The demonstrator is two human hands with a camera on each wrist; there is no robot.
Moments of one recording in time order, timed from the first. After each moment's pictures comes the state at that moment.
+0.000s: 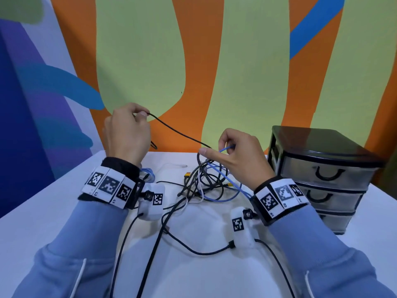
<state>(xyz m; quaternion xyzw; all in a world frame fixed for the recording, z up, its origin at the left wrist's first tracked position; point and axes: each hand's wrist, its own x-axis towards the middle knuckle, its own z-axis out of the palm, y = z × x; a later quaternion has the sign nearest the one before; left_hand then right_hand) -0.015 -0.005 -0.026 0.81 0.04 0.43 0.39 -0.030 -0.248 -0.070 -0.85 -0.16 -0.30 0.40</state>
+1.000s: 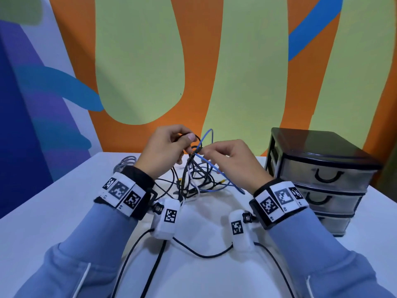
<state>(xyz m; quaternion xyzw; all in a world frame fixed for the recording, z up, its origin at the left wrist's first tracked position) -0.008 -0.043 -0.051 0.80 -0.21 0.17 0.54 -0.028 -0.240 -0.072 -0.82 -0.18 -0.17 0.52</state>
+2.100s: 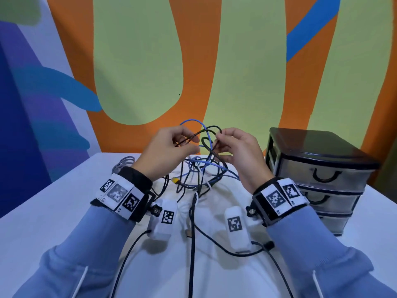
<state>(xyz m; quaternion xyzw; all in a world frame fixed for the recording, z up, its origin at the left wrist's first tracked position) -0.016 -0.047 -0.047 0.82 -0.22 0.19 0.49 -0.028 -0.239 -0.061 -0.64 -0.11 -0.15 0.74</state>
